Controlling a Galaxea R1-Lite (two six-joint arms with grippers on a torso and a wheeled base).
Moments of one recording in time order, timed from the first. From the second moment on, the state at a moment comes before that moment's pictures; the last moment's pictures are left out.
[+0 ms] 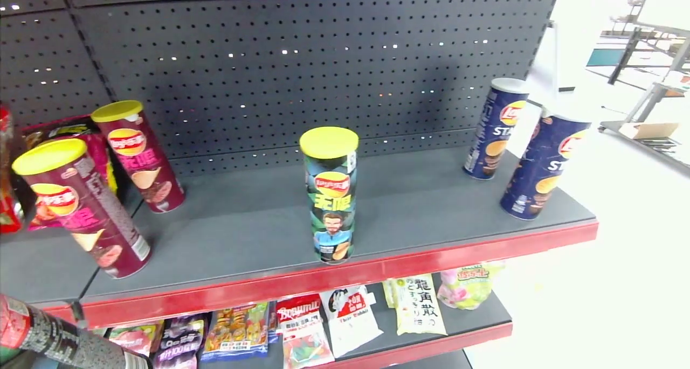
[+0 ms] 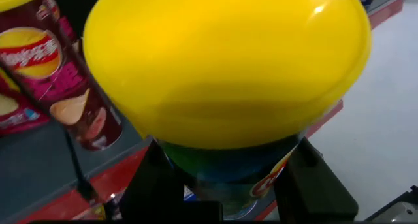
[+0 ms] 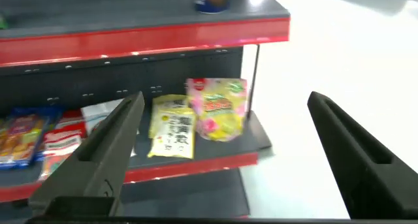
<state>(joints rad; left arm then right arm) -0.02 0.44 -0.41 0.05 -0.42 0.13 0.00 0.00 0.00 0.00 0.02 0.00</state>
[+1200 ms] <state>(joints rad) -0.12 1.21 -0.65 -0.43 -0.46 0.09 0.00 0.00 0.00 0.00 0.02 0.00</state>
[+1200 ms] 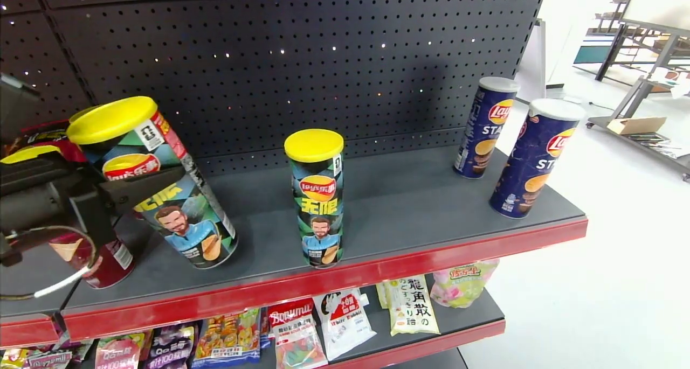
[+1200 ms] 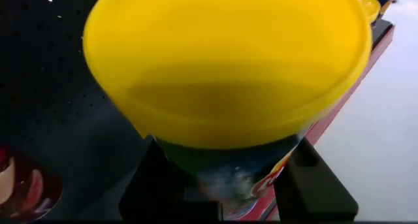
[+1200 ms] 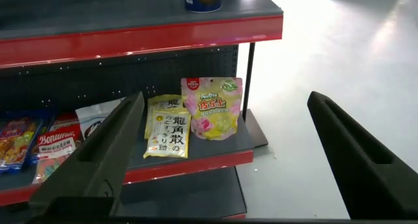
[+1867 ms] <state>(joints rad) -0.21 1.64 -1.08 -0.44 -0.51 0.10 0.00 0.00 0.00 0.00 0.02 0.00</state>
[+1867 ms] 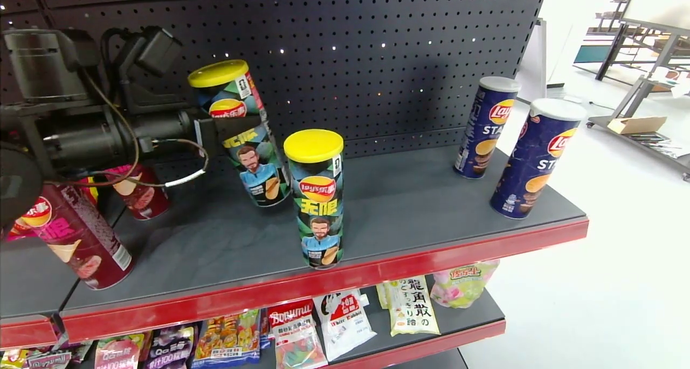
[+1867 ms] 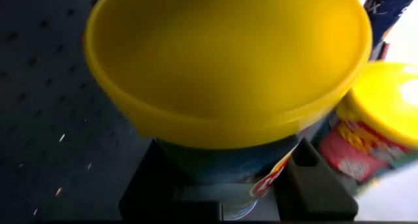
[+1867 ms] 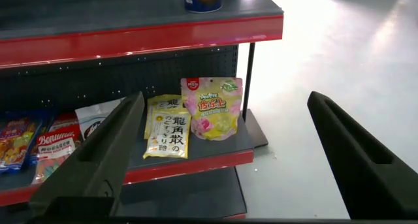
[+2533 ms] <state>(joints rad) -0.24 1.93 -1.31 -0.44 -0.60 0.19 0.00 0.00 0.00 0.00 0.02 0.00</state>
